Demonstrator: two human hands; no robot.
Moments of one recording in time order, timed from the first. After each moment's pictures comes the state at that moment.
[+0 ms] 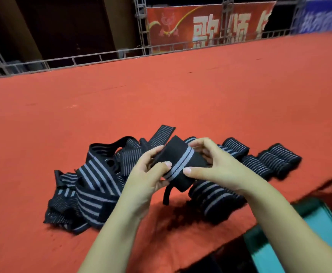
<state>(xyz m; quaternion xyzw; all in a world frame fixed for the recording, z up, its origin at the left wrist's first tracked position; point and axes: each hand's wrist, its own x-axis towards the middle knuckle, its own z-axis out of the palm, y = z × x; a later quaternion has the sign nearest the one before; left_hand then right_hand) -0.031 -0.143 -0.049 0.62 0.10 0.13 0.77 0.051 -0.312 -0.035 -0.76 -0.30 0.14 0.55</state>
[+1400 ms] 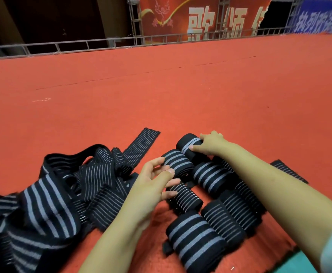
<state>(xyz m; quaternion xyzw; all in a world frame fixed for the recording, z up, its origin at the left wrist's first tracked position) 0.076 -0.173 -0.073 0.64 0.15 0.07 0.75 0.289 -0.295 -0.081 -0.98 -0.15 0.10 0.07</state>
